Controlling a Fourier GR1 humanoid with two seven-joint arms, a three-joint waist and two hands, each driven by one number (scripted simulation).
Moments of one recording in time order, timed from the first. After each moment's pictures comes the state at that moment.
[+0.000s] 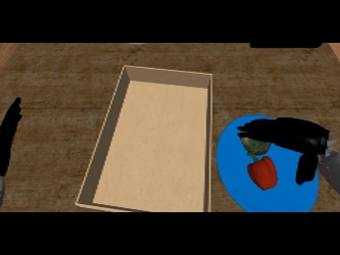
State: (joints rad) left arm -0.09 0.50 -0.01 -1.33 -0.05 0.24 0.07; right arm -0.41 -0.65 0.44 -1.25 0.77 0.49 -0.59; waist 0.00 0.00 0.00
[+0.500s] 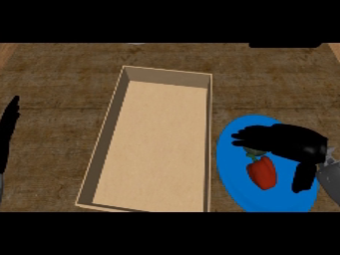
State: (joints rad) left arm -0.10 0.48 0.04 -1.32 -0.09 0.21 0.08; right arm -0.35 -0.63 0.41 -1.38 0.76 0.54 -0.59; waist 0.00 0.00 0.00
